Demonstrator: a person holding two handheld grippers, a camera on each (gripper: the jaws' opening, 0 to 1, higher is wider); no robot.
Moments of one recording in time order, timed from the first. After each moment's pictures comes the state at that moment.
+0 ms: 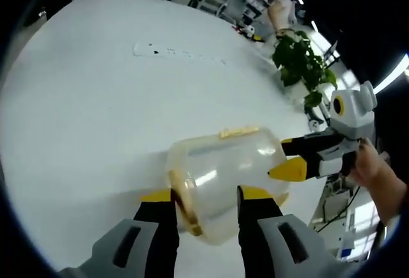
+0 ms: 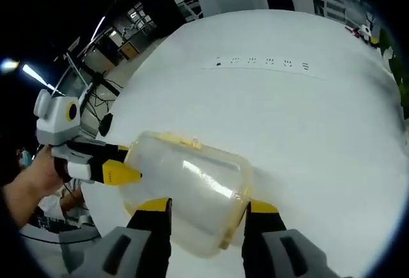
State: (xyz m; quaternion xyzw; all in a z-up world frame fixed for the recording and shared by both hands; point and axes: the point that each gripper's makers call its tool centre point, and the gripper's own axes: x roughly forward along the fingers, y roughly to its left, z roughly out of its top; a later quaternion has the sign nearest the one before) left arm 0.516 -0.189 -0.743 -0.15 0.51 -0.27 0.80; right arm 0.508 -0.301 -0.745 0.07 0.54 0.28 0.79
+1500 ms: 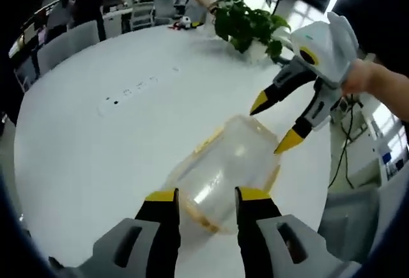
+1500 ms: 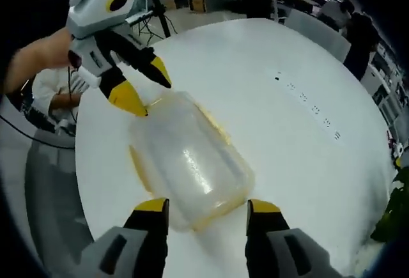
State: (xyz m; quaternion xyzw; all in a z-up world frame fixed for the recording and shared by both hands) left arm 0.519 -0.190 -0.705 0.10 0.43 -0.43 0.78; right arm 0.496 -0.307 -0.729 -0.24 0.49 0.43 0.72
